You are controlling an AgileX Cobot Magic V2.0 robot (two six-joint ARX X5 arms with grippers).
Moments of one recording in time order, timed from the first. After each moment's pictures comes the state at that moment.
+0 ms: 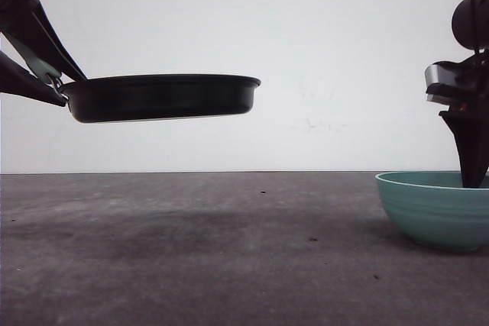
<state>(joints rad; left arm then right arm) -0.28 0.95 0.64 -0.26 0.34 -0.67 0.07 1.61 1.08 -0.85 -0.24 0.04</state>
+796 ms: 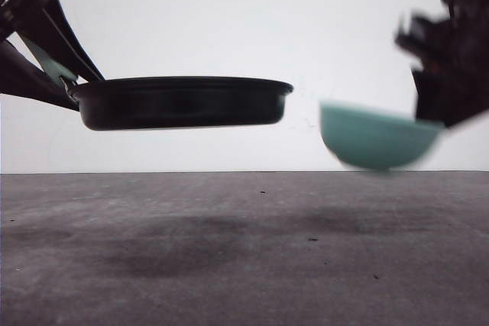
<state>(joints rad) -0.39 0.96 0.65 -0.31 0.34 -0.64 0.15 1.47 1.08 -0.66 -0.46 0.06</state>
